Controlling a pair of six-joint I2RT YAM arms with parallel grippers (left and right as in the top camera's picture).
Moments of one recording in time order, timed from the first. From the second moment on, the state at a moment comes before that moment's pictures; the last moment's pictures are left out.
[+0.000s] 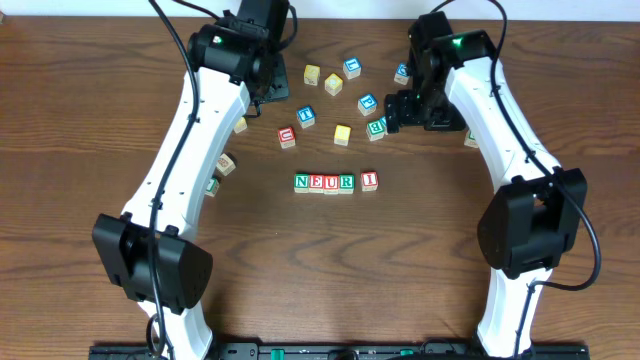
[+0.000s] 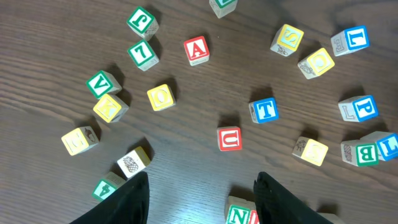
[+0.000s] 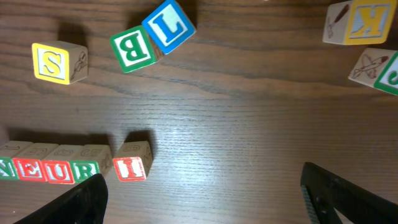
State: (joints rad) left arm -0.32 1.93 1.99 -1.21 -0.21 -0.47; right arm 0.26 2.11 1.96 -1.32 -0.03 0.23
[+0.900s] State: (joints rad) left arm -0.32 1.93 1.99 -1.21 -0.21 -0.45; right arm 0.27 2.11 1.93 -1.30 -0.03 0.26
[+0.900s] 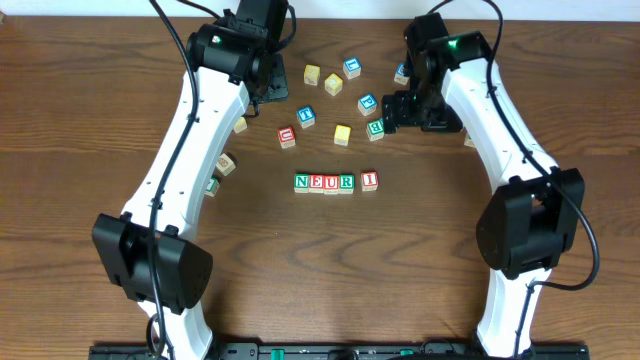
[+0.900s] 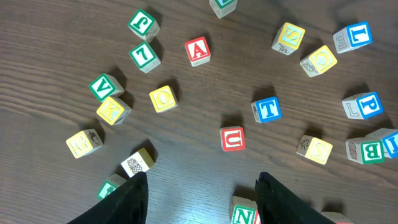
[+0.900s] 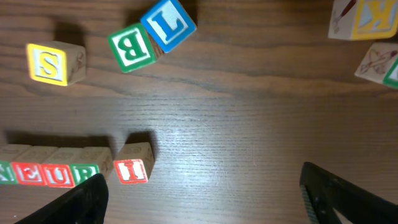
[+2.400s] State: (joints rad) left arm -0.32 1.94 1.99 -1.21 -0.21 -0.45; right arm 0.41 2.12 1.68 -1.23 -0.03 0.34
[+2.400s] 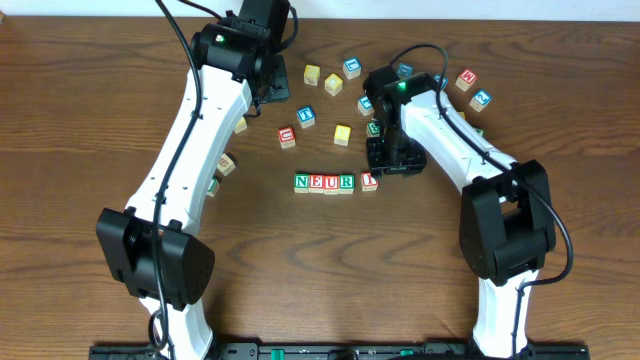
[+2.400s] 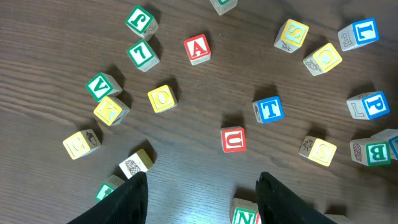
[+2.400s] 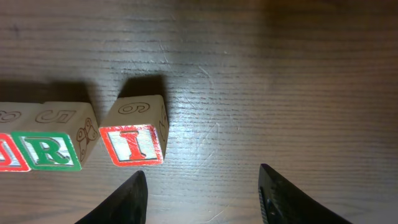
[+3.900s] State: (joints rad) left arm -0.32 1.94 1.99 -1.20 -0.21 -0.45; right arm 0.39 2.12 1.54 -1.02 -0.01 0.34
